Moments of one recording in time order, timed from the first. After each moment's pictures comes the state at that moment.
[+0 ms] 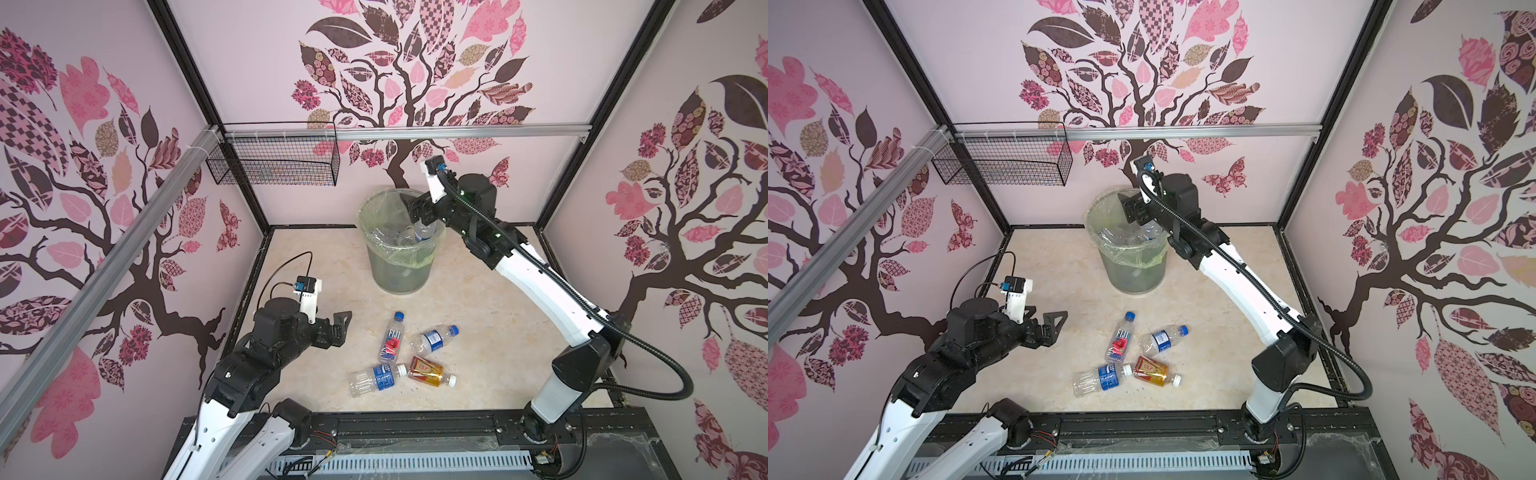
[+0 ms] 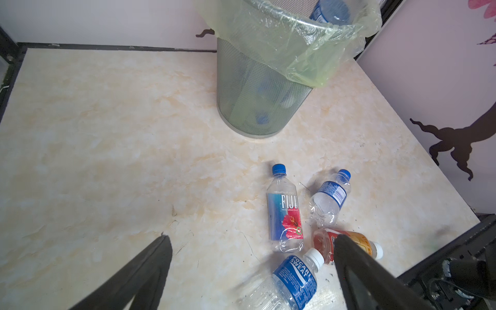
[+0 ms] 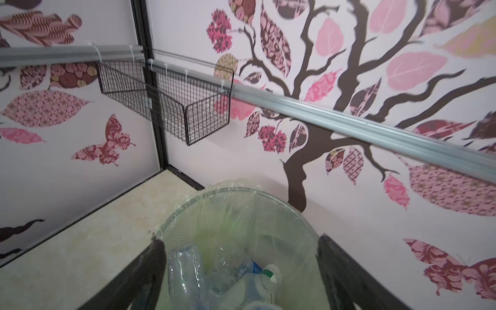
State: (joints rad) left arm -0.47 0.65 0.98 -0.89 0.00 -0.24; right arm 0.60 1.70 1.82 -0.25 0.00 -0.12
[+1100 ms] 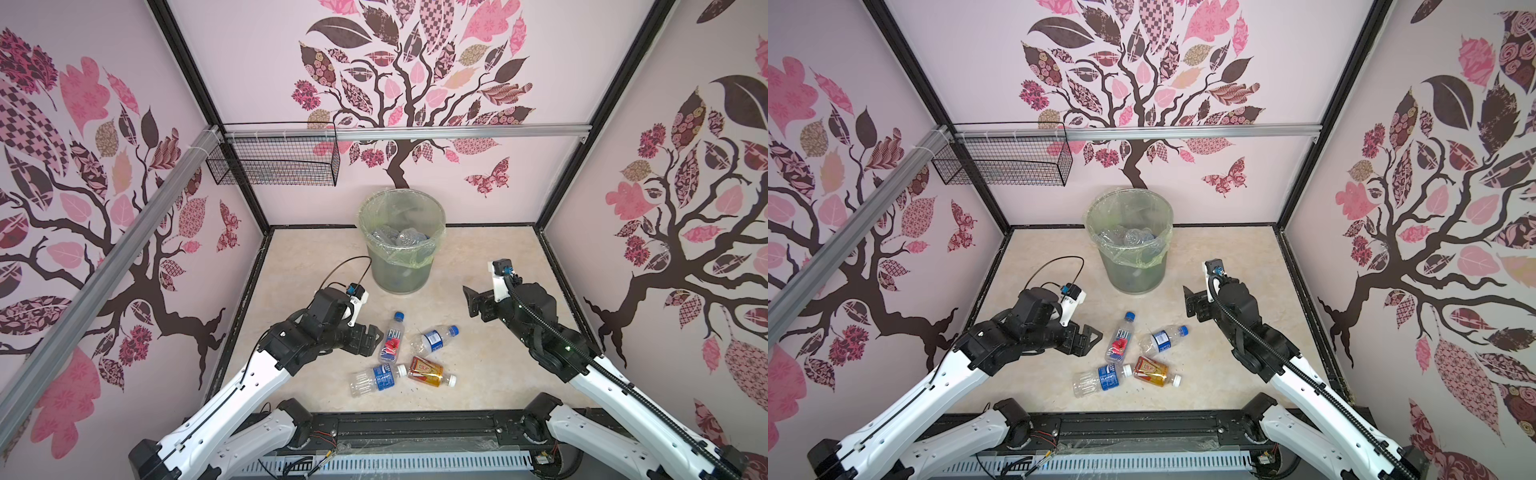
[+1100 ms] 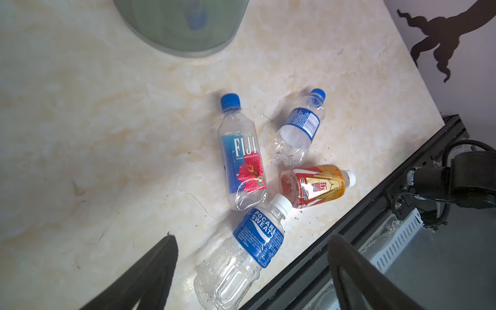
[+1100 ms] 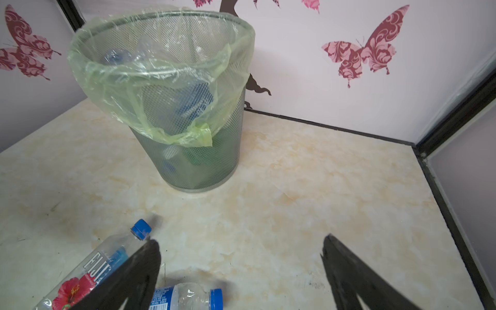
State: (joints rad) left arm -0.67 0.92 0.89 -0.83 0.13 -0.33; right arm 0.60 0.80 0.78 -0.33 0.29 0.11
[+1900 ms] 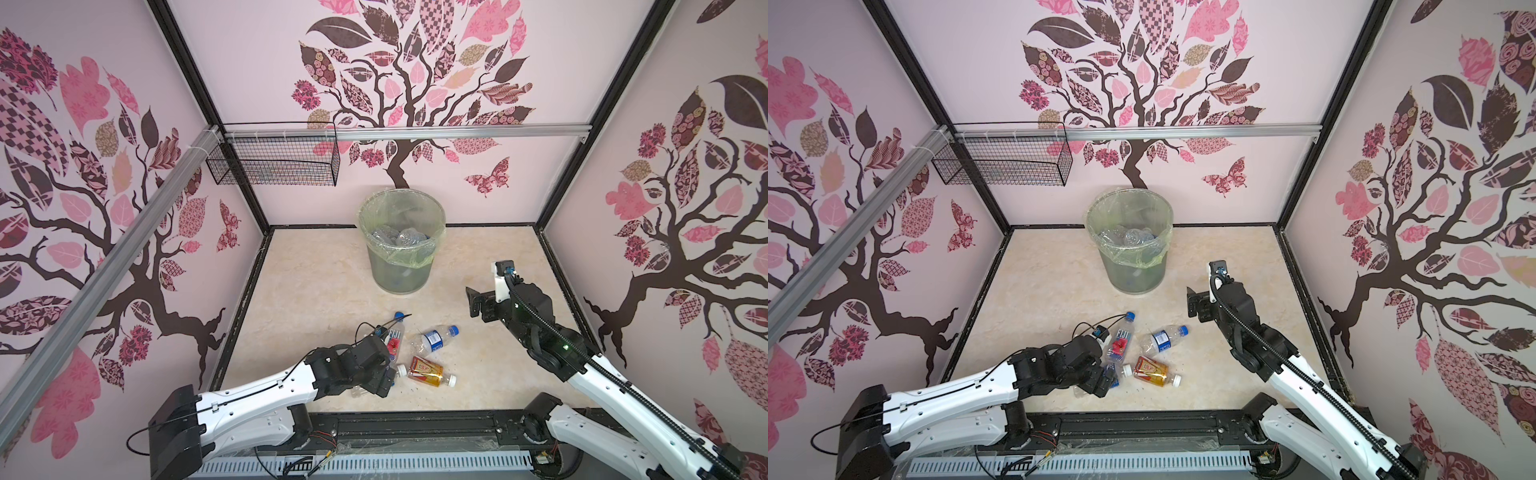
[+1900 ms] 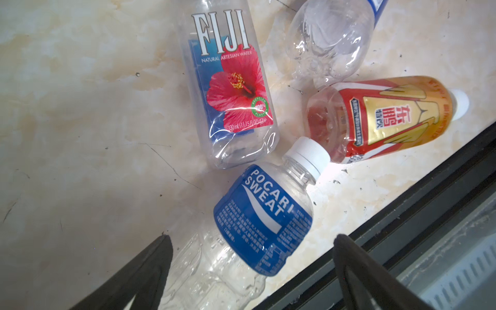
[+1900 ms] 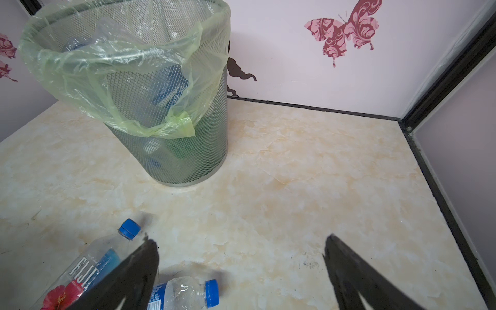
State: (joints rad) left arm -1.08 1.04 0.62 -0.66 -0.13 -0.51; right arm 0.59 0.81 0.77 -0.36 0.33 0.16
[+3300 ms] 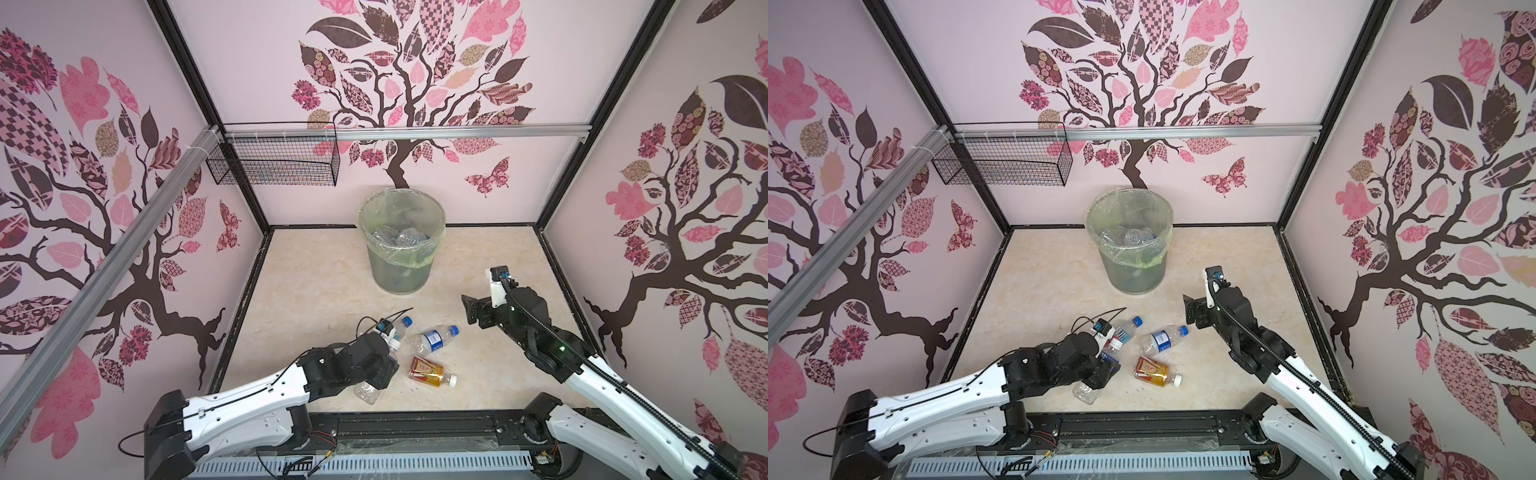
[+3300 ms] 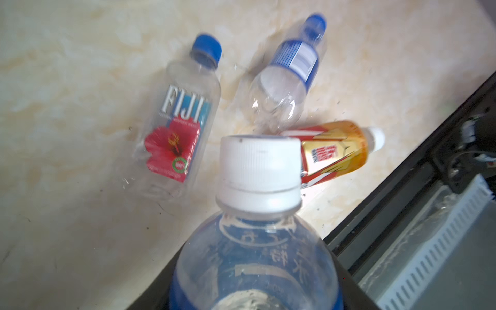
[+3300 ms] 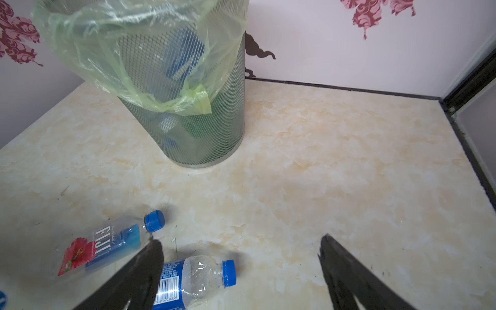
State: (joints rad) left arm -1.11 0.94 0.72 -0.63 -0.17 -0.50; right arm 0.59 0.82 0.72 -0.37 0.23 0.21
